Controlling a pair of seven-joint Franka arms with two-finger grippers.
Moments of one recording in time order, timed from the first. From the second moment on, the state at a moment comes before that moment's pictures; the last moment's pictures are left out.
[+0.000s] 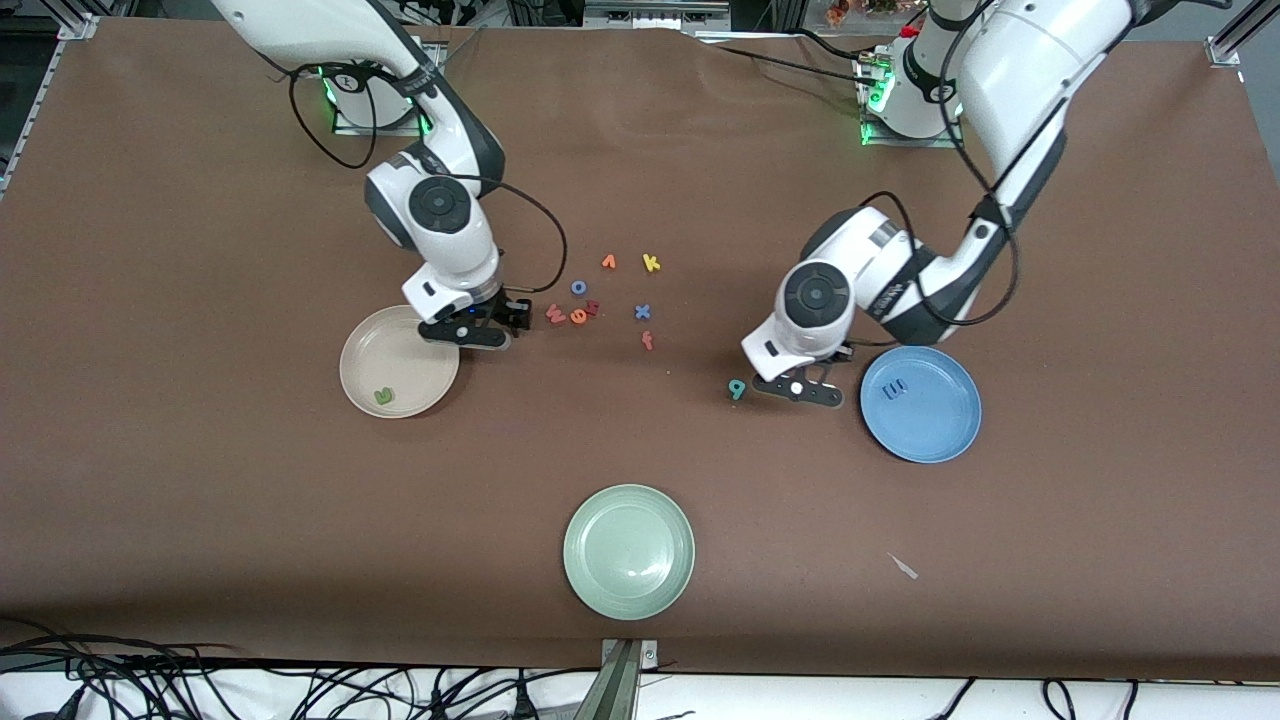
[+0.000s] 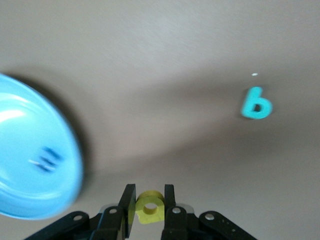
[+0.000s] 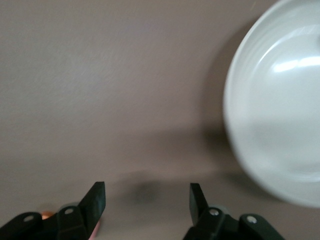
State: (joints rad) left arm 0.03 0.61 -0.55 -1.71 0.43 1.97 -0.35; right arm 0.28 0.43 0.29 -2.13 -0.32 2.56 0.98
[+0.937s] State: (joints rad) left arm 0.37 0.64 -0.55 -1.80 0.43 2.12 0.41; right arm 0.35 0.51 0.31 -2.12 -0.39 2.62 1.36
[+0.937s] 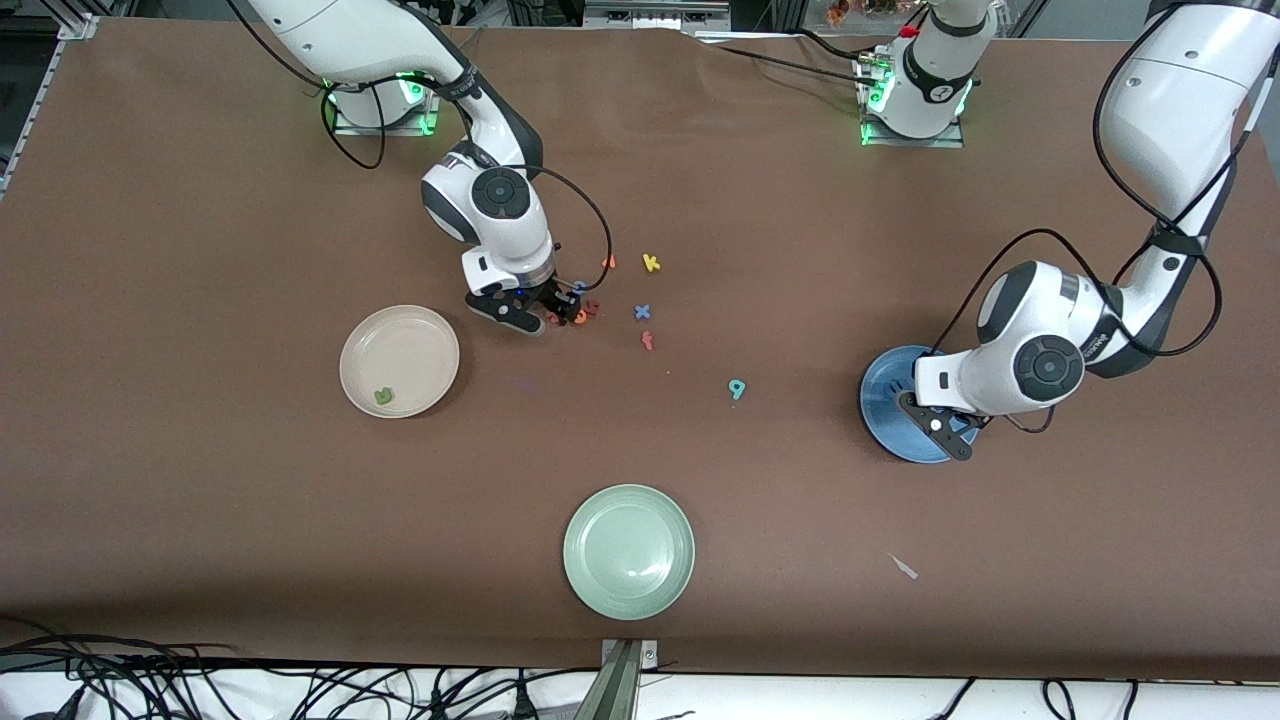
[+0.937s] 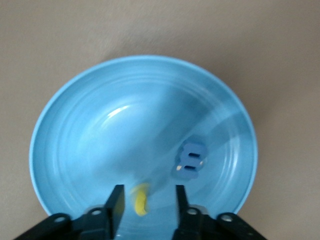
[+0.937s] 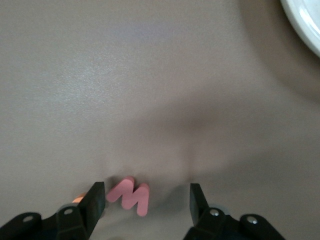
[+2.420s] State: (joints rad) left arm -0.11 0.83 -0.49 -1.58 0.35 2.26 -0.20; right arm 0.37 0.55 0.31 -2.07 -0.45 2.62 1.43
